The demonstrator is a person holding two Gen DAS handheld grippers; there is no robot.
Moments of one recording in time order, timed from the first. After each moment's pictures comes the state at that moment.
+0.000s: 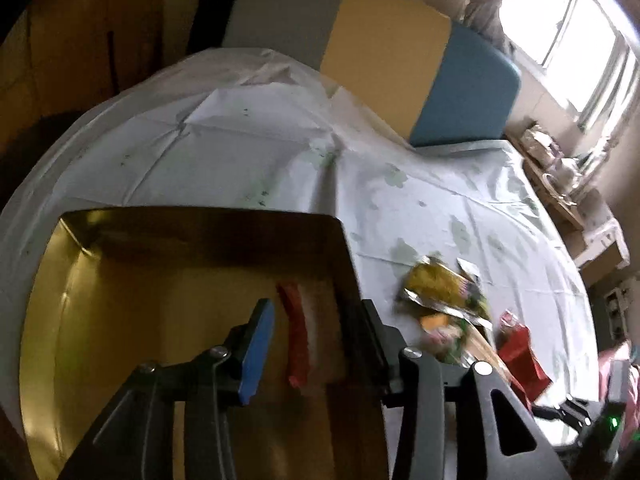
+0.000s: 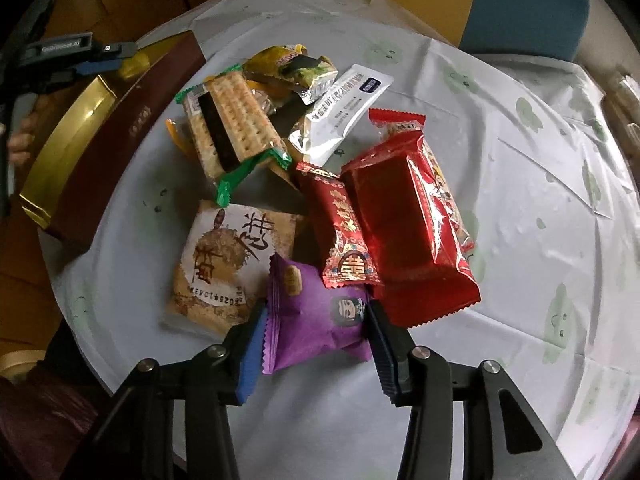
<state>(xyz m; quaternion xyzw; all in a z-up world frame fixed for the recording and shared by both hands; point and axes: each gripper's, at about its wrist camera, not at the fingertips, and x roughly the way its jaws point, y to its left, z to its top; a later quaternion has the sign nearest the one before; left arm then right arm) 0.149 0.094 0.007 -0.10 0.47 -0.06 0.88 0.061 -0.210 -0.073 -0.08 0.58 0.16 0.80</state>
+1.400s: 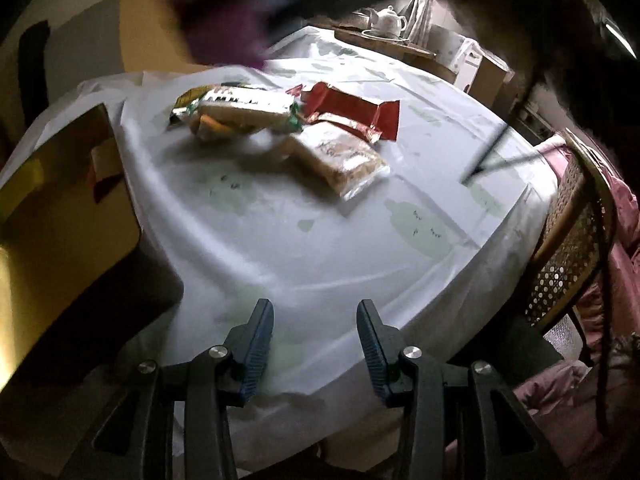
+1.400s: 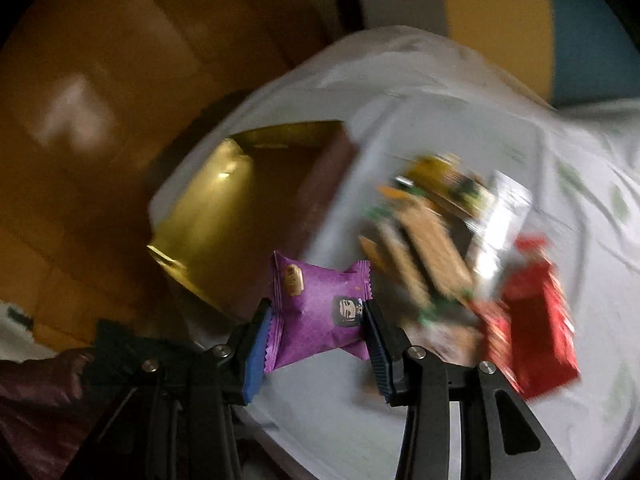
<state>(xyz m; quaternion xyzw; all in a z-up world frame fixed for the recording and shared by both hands) -0.057 0.002 -0.056 0.10 0.46 -0.32 0.82 0.060 -0.127 0.014 0.02 0.50 0.35 0.79</state>
